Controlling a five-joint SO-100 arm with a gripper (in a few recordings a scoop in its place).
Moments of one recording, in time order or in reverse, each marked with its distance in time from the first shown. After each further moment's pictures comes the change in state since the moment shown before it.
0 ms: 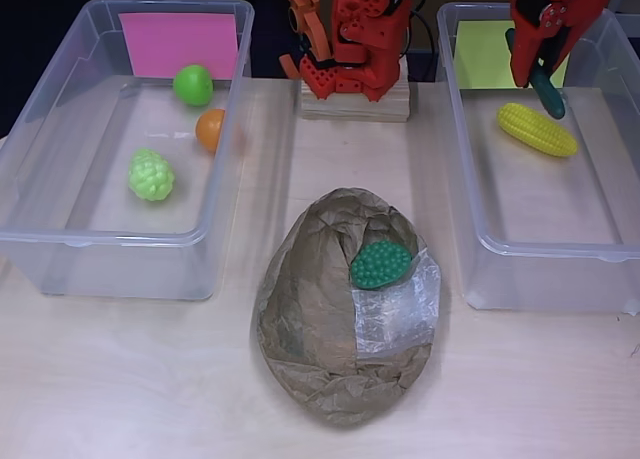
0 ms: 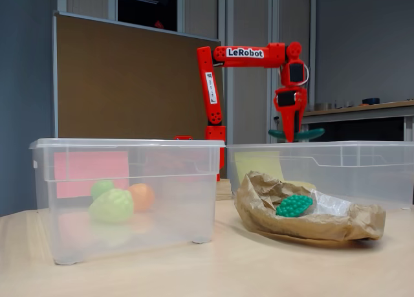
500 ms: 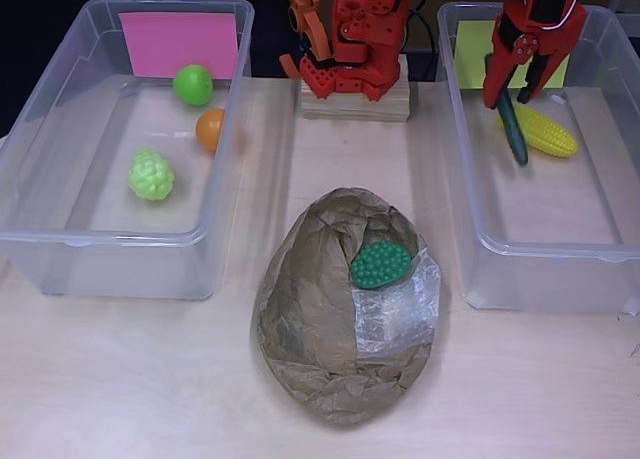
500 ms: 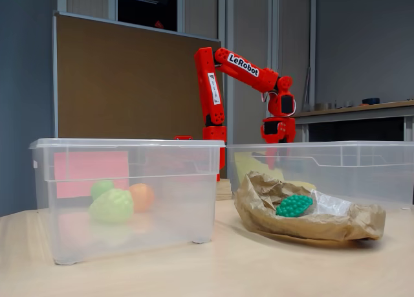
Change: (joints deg) arm -9.8 0.4 19.7 -20.8 16.1
